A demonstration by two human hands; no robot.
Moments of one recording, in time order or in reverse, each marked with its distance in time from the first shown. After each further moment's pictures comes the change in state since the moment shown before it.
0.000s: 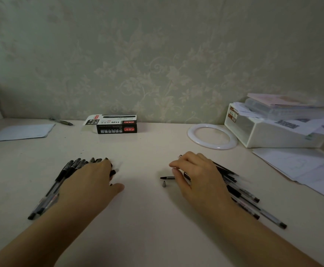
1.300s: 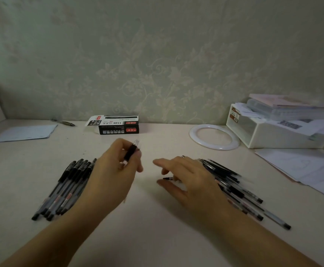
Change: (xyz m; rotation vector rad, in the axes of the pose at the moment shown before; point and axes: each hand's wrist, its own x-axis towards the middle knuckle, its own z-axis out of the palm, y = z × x) left_hand -0.004 0.032 -0.008 -0.995 0.266 0.095; right_hand 0.002 -0.013 0.004 0.156 0.082 -0.286
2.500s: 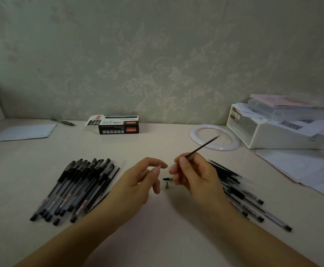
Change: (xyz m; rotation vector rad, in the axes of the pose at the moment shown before) left_hand -0.011 -0.019 0.027 -0.325 -0.409 -0.054; right_hand 0.001 -0.005 0.003 0.944 0.162 0.814
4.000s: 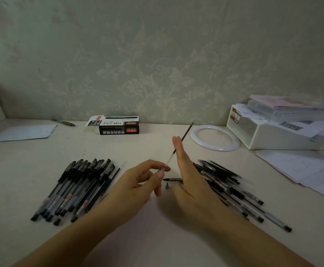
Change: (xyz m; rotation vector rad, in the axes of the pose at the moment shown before) left_hand -0.002 0.003 -0.003 0.064 -0.059 0.049; right_hand -0.002 0.007 -0.002 -0.689 -0.312 -0.215
